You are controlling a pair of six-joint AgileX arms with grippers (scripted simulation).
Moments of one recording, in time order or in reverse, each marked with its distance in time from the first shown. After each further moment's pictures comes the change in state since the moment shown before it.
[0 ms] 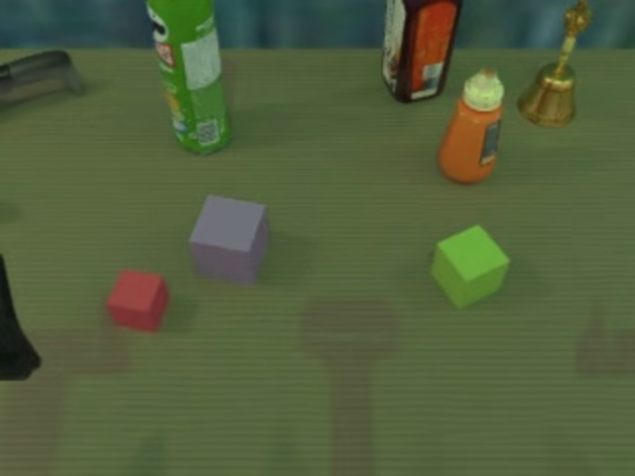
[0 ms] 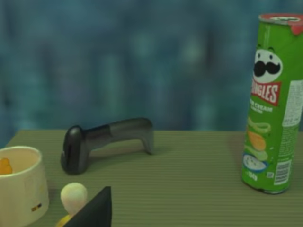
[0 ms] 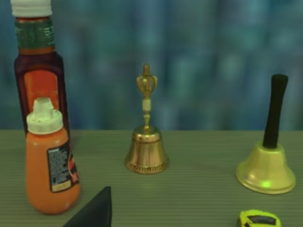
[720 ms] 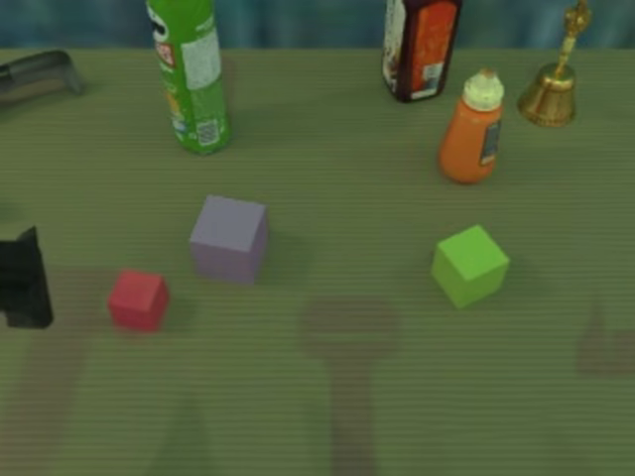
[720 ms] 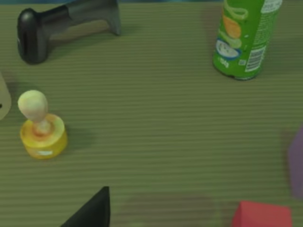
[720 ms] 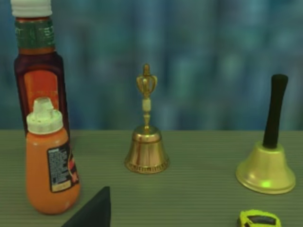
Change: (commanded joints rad) left arm -0.080 0.574 0.438 -0.316 0.001 -0.014; right arm 0.000 0.000 0.000 0.000 0.000 0.000
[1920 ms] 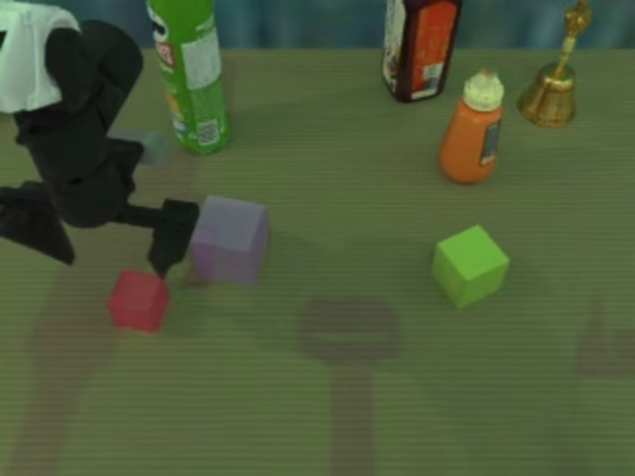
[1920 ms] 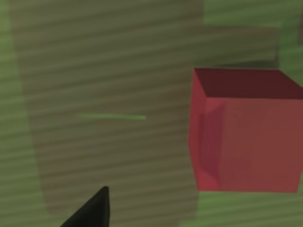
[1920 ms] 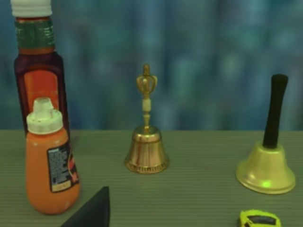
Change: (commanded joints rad) left arm -0.172 1.354 0.931 -0.696 0.000 -0.025; right arm 0.000 0.000 0.000 0.000 0.000 0.000
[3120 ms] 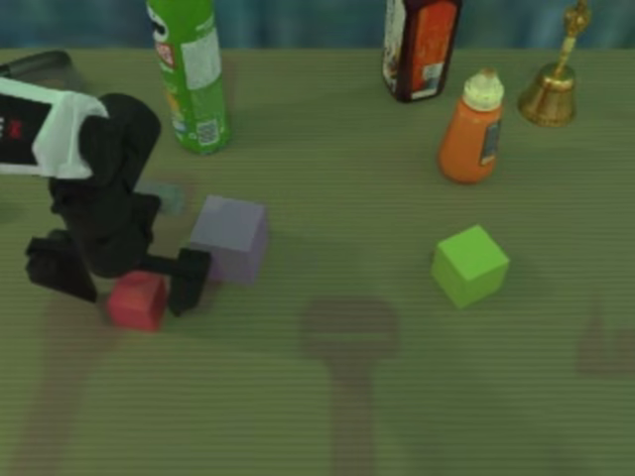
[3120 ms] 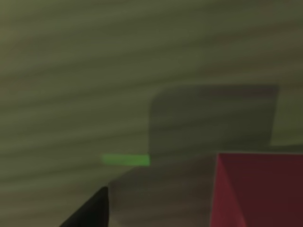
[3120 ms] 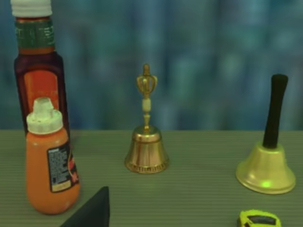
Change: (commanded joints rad) left arm 0.002 0.158 -0.166 0.324 0.001 0.004; right arm 0.000 0.000 0.000 0.000 0.000 0.000
